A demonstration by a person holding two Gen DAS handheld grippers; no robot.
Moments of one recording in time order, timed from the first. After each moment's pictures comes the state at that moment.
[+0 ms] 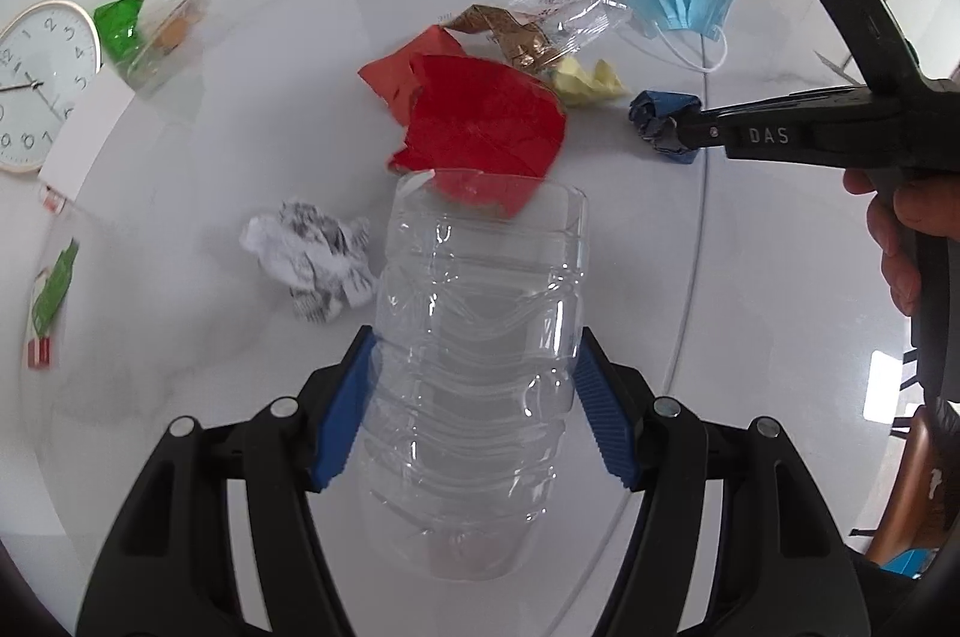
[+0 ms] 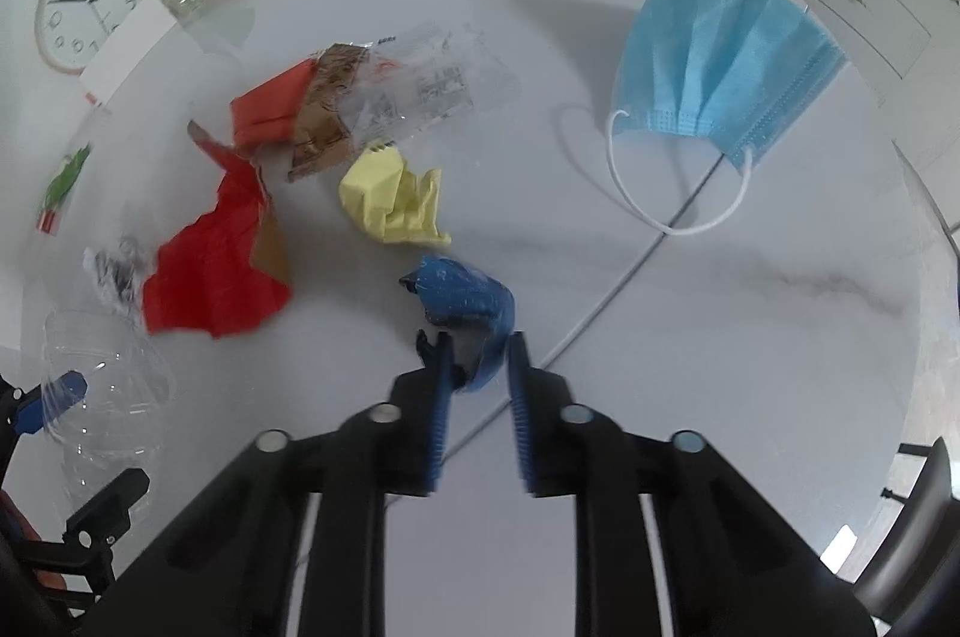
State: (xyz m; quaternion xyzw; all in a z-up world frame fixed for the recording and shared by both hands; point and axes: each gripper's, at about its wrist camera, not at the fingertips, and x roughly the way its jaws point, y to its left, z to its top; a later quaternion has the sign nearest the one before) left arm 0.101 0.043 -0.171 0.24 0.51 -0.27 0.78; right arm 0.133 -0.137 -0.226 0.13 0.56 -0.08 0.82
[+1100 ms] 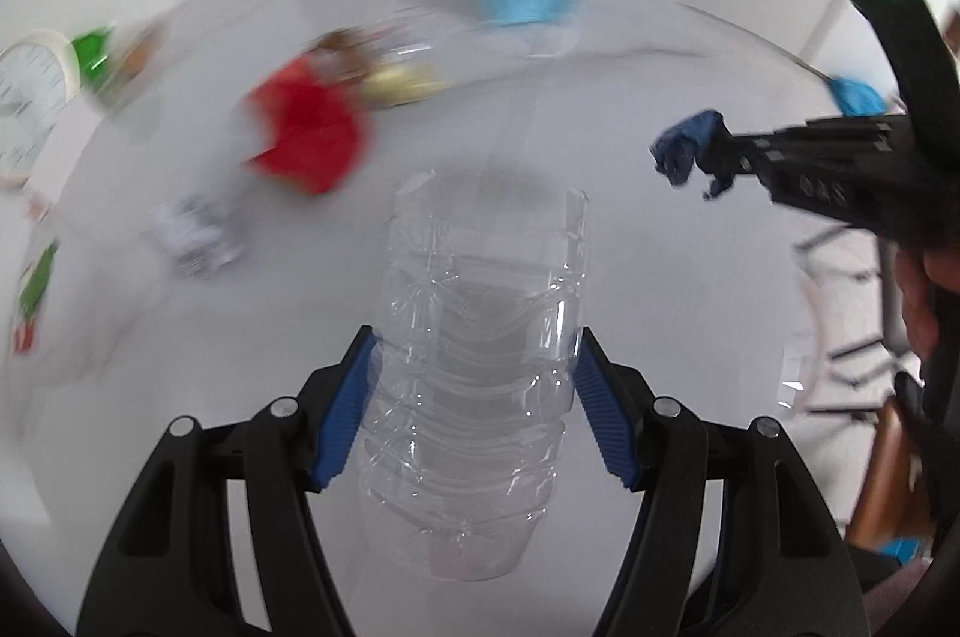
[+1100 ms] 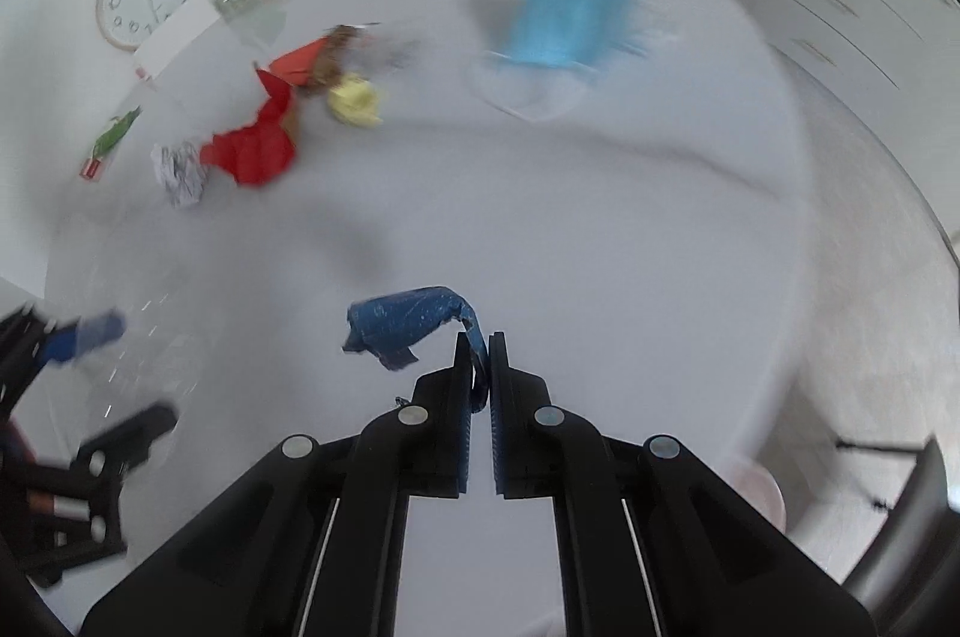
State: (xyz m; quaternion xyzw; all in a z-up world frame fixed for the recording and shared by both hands) left arm -0.012 -0.025 -0.150 0.25 0.50 -0.32 0.76; right arm -0.019 -0.193 -0.185 0.13 0.53 -0.06 0.83
